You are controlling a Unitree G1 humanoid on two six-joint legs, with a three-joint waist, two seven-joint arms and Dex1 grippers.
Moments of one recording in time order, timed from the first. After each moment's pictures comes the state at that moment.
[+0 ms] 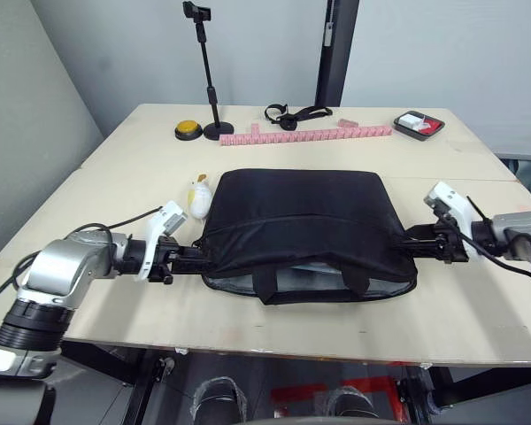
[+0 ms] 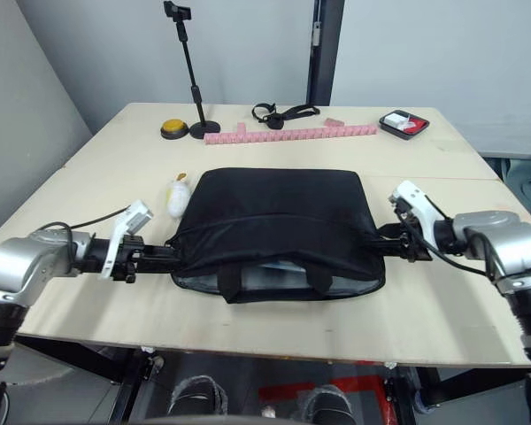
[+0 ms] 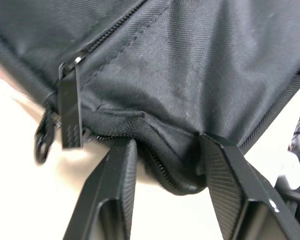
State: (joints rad) left arm -0.37 0.90 0.03 -0.07 -0.50 1.01 -1.17; right arm -0.39 -1.05 -0.06 0.01 0.46 0.90 1.16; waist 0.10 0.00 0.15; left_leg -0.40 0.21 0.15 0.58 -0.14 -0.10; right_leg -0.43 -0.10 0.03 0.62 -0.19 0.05
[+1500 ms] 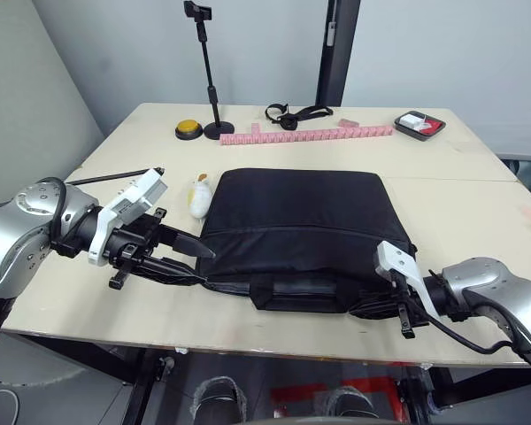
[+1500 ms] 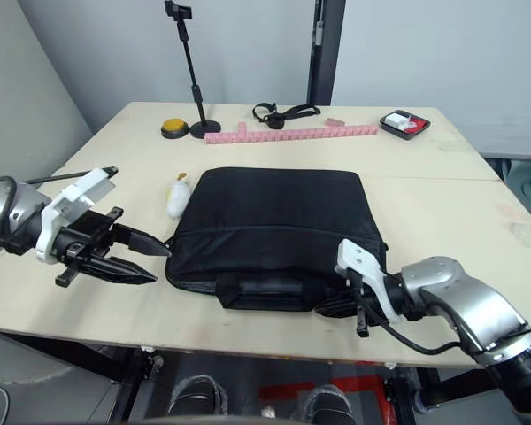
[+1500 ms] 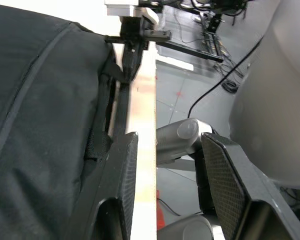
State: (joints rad) left arm -0.44 1.11 0.11 -0.29 -0.82 0.78 -1.52; right arm -0.16 -0.91 0.13 -0.41 0.50 0.80 1.13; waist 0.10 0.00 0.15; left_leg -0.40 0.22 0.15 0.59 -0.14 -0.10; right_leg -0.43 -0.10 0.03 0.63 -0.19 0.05
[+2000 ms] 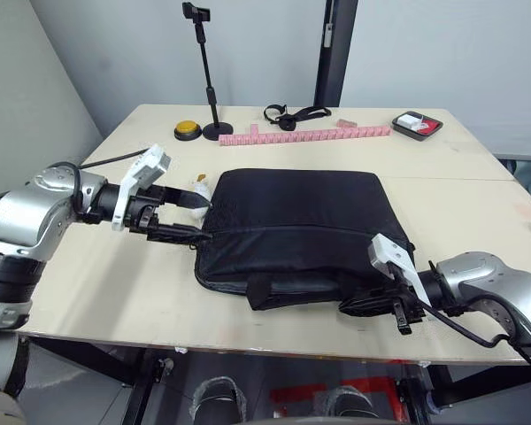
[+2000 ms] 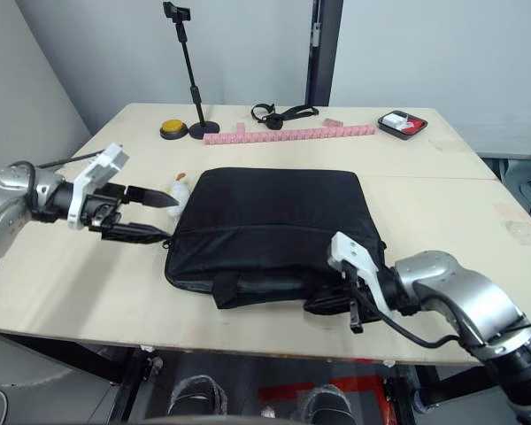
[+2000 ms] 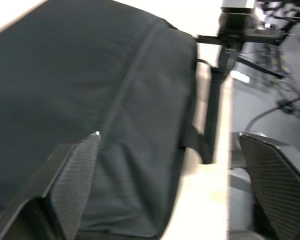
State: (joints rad) left arm -0.67 1.00 -0.02 0.05 -0.61 0.74 -1.45; right arm -0.22 -0.91 0.12 -0.45 0.62 0.85 1.13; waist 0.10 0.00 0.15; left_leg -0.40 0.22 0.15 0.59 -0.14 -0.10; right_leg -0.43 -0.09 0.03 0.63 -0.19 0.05
